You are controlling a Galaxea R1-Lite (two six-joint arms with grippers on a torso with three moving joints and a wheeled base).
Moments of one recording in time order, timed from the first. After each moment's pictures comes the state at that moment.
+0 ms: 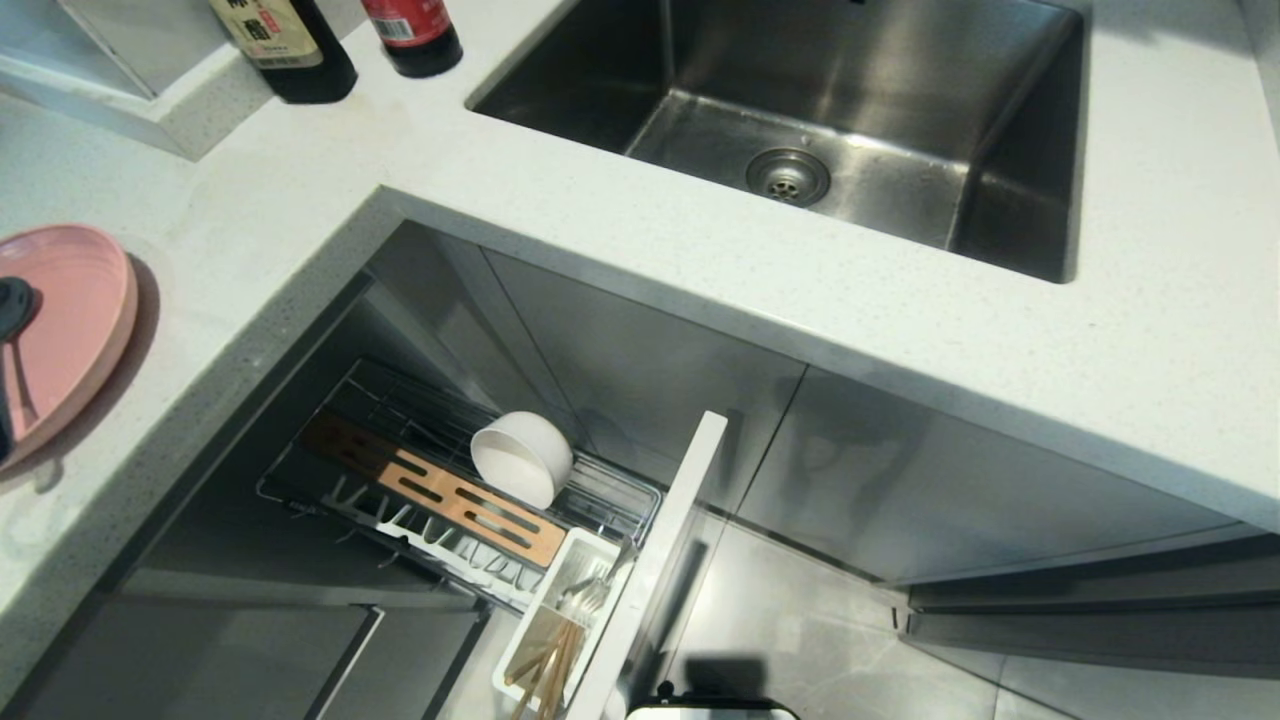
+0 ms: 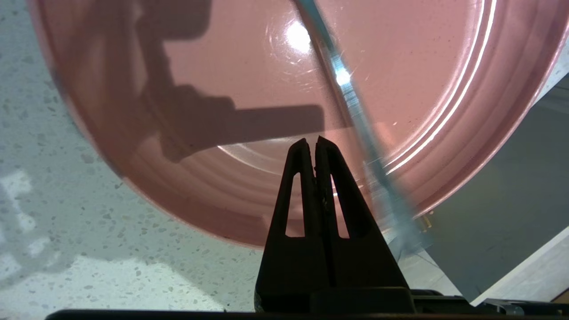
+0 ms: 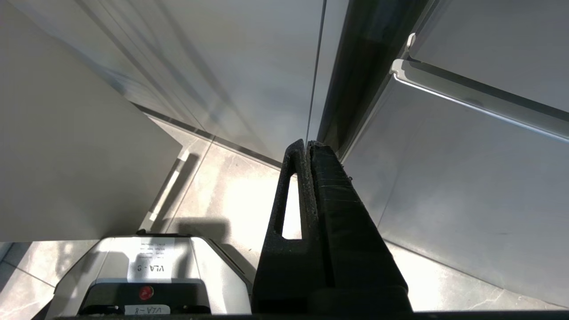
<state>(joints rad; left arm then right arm) 0.86 1.63 -1.91 1.34 -0.69 0.49 0.01 0.00 0.00 0.00 0.00 0.02</state>
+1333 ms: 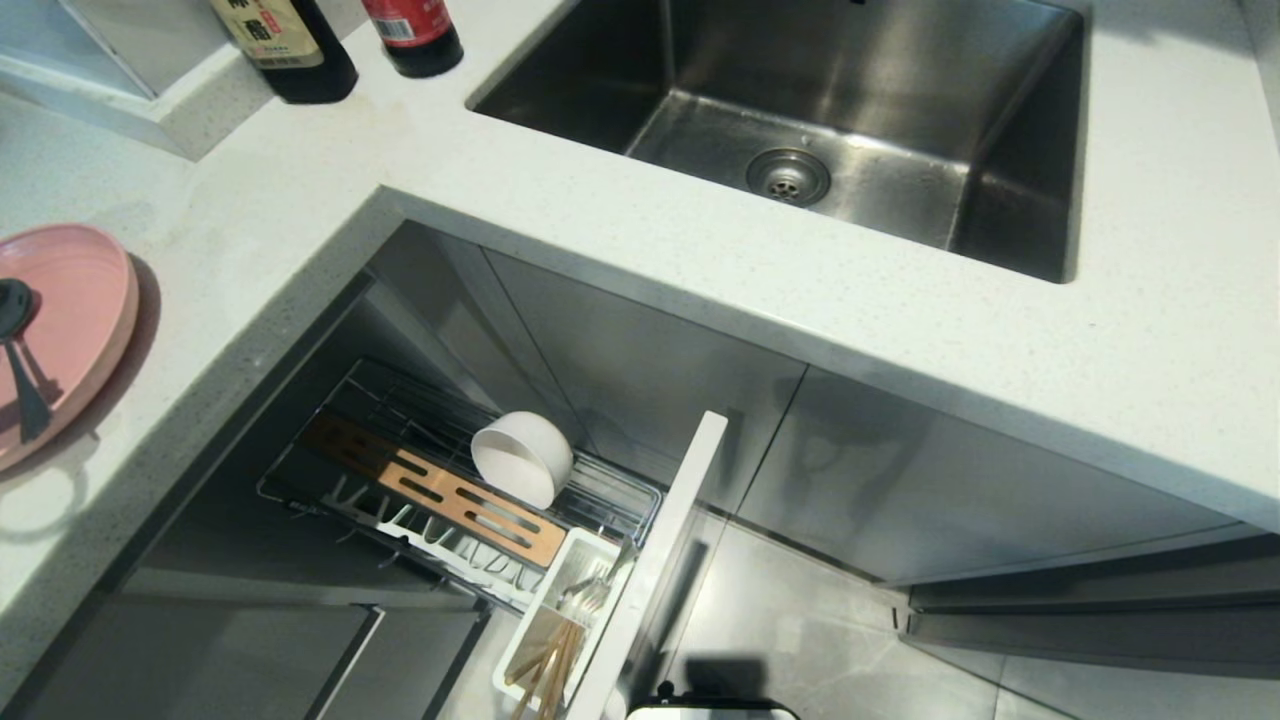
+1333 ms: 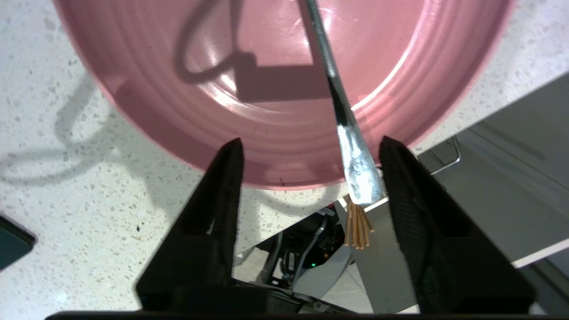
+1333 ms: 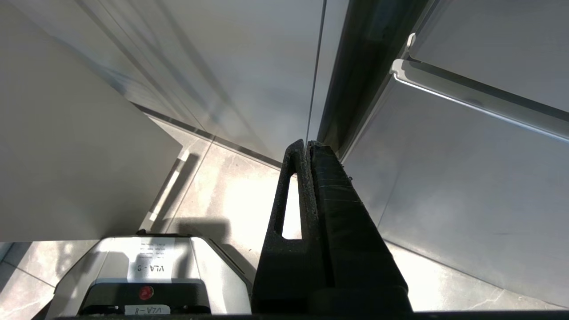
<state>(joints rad) 0.64 1.47 -1.92 1.32 -0.38 -0.05 0.01 0.00 0.00 0.00 0.00 0.02</state>
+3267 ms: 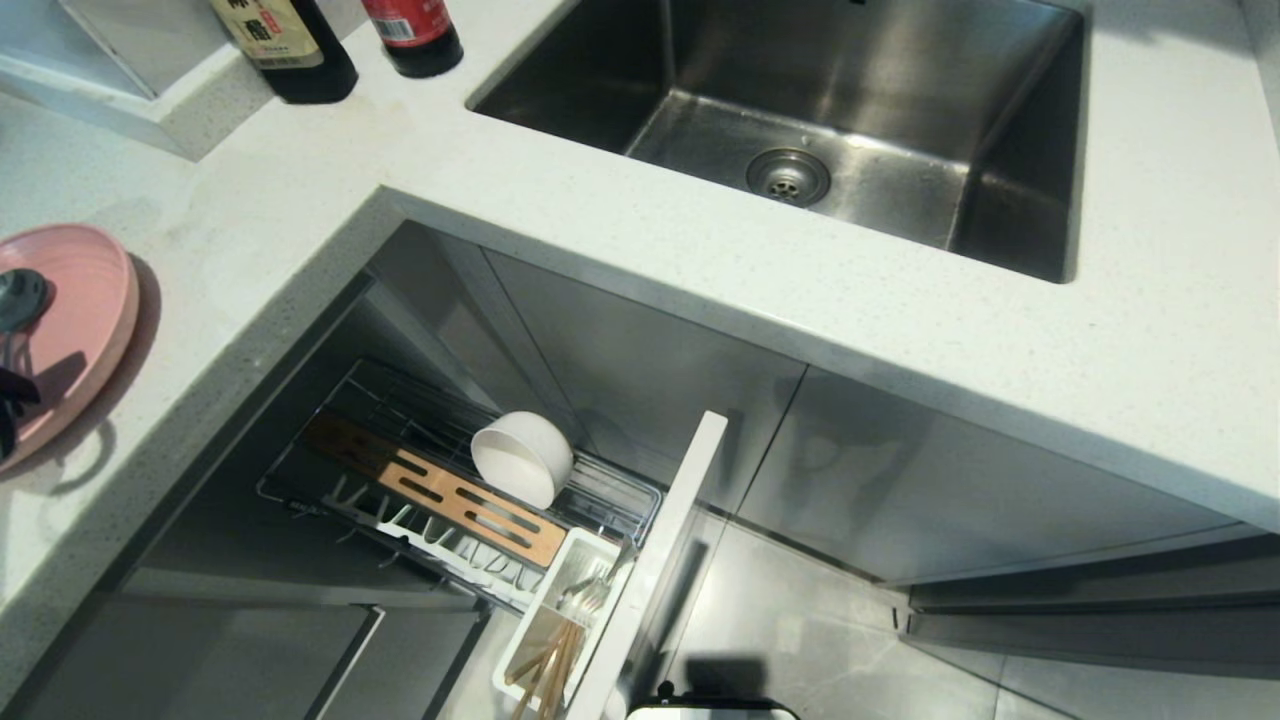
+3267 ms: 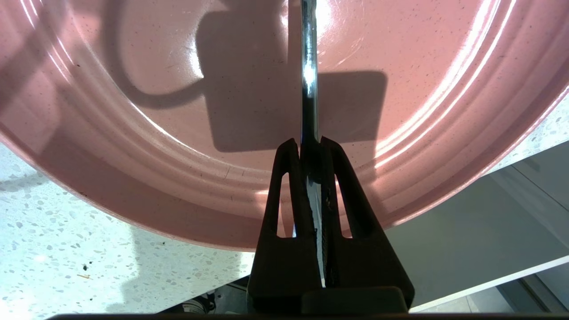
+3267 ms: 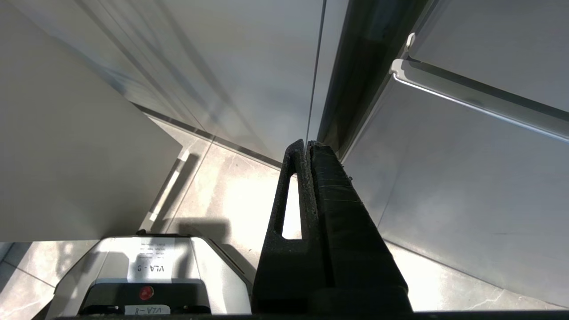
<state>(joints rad) 0.51 1.54 -1.86 1.24 -0.31 -0.18 0.01 0.00 0.00 0.00 0.00 0.02</state>
